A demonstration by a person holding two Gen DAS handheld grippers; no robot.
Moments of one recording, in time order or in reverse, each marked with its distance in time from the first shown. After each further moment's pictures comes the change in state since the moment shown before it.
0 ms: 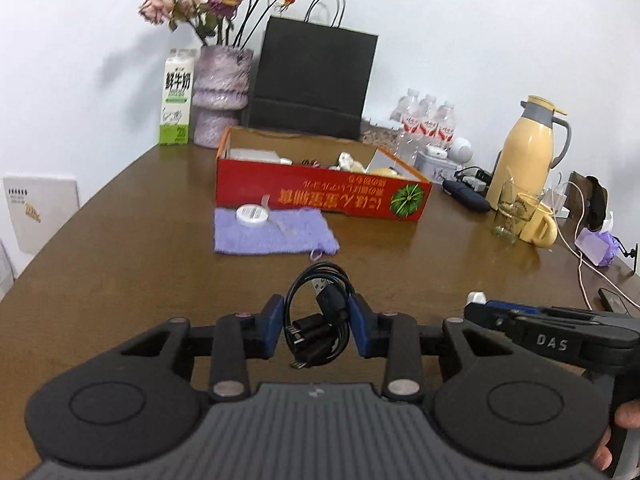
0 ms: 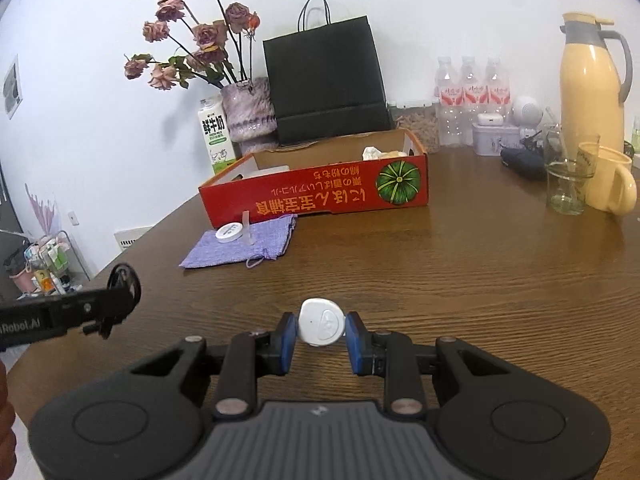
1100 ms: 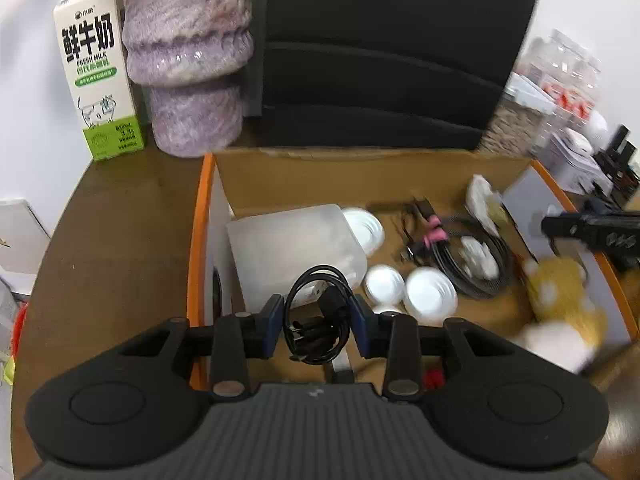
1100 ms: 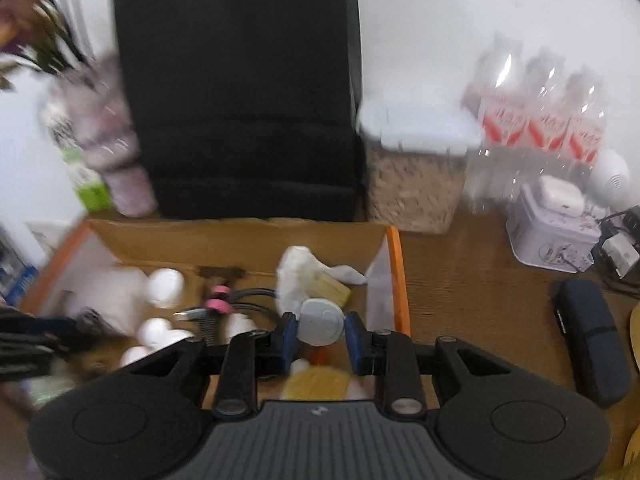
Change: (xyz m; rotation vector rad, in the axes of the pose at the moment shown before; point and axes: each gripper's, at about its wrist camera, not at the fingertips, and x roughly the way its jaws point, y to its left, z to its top) left arm 0.342 0.083 0.221 0.044 0.367 0.089; right arm 0.335 -0.092 0.286 -0.068 0.296 -0.162
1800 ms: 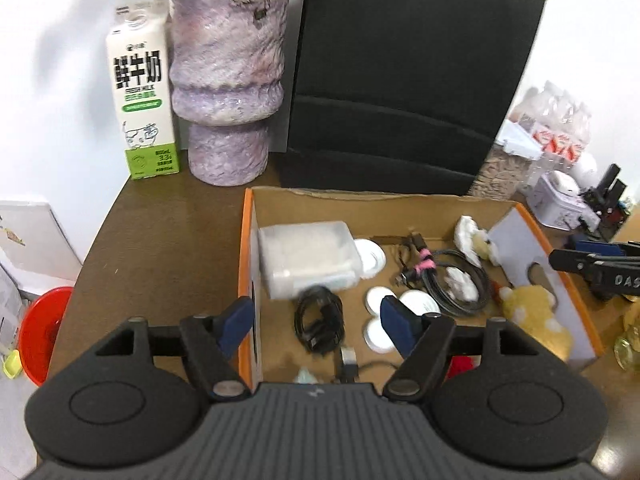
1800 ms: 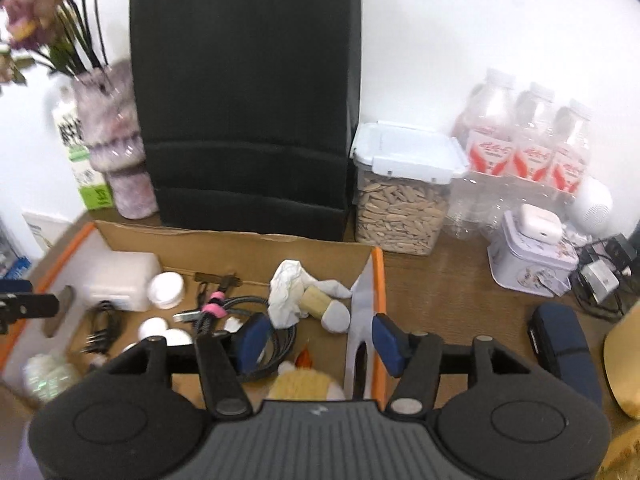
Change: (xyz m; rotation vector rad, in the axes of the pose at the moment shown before) left arm -0.069 0.013 -0.003 -0.062 -0.082 -0.010; right arm -0.047 -0.001 -0.013 -0.045 -0.067 0.007
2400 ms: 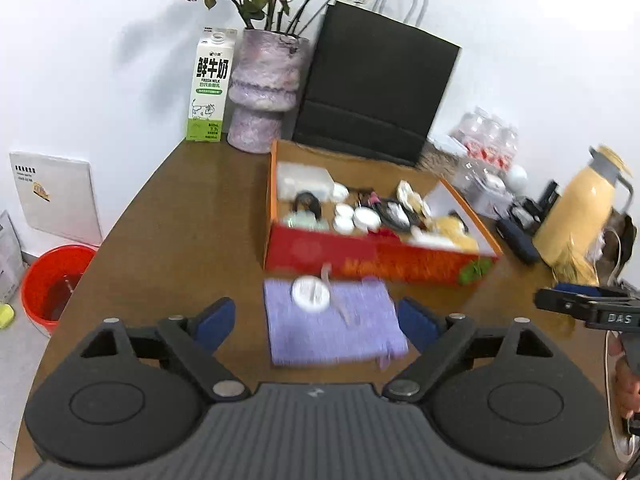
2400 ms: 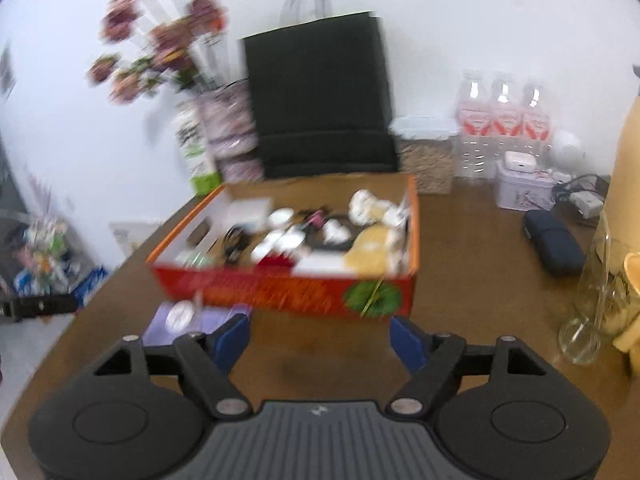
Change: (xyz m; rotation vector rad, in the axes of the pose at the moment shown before) left arm -0.170 0.003 -0.176 -0.082 -0.161 -0.056; right arm -0.170 0.018 -0.160 0.010 -0.102 0.180
